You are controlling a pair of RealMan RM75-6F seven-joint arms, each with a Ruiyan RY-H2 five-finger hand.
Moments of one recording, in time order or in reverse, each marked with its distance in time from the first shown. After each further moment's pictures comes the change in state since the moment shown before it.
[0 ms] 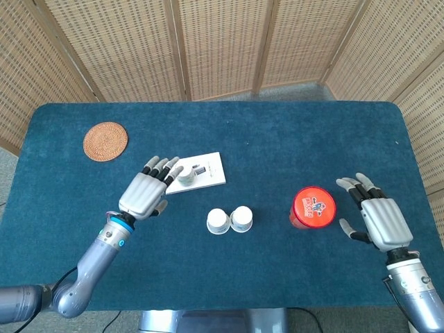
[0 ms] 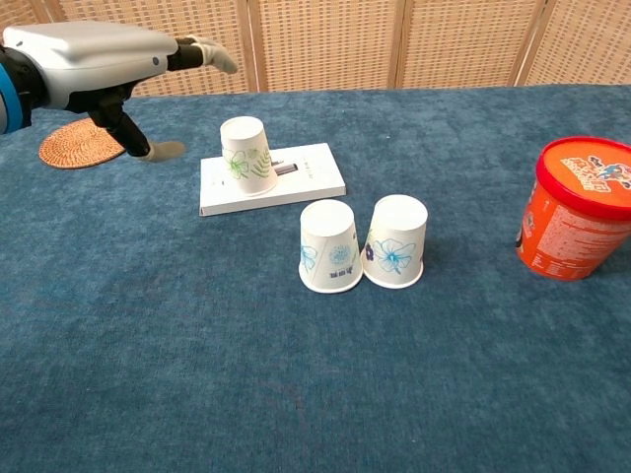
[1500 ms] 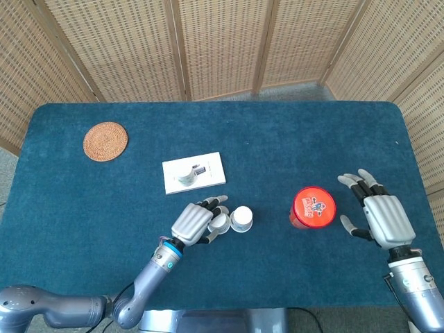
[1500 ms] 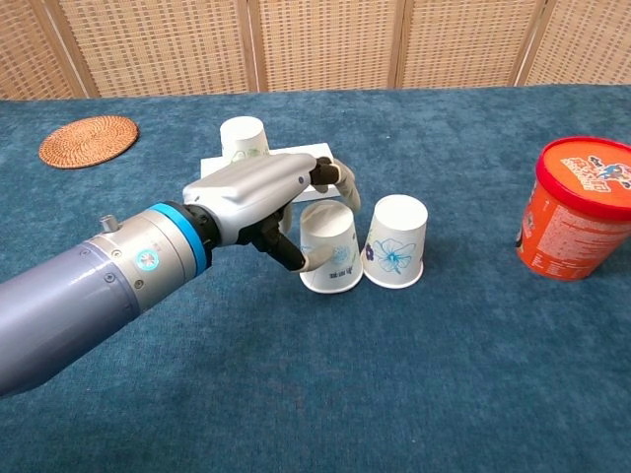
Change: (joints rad) left arm 0.021 -0.520 0.039 0.362 0.226 0.008 -0.313; right arm 0.005 0.010 0.012 -0.010 0.004 0.011 0.012
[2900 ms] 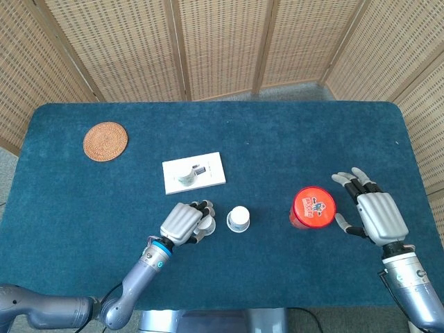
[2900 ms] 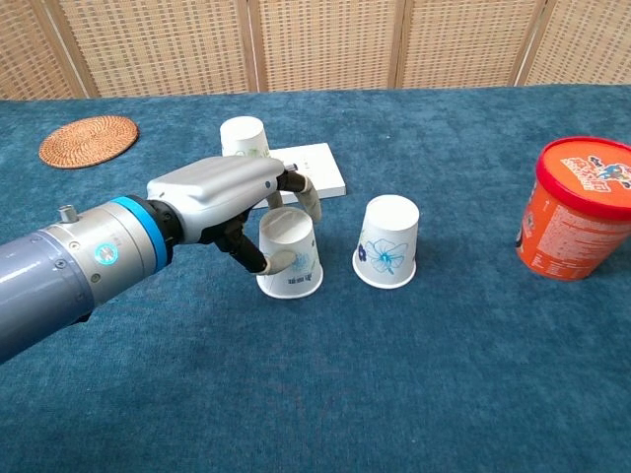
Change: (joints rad) left arm 0.014 0.095 0.020 -0.095 -0.081 -0.007 0.132; right arm 0.029 -0.023 0.007 0.014 0.017 -0.024 -0.016
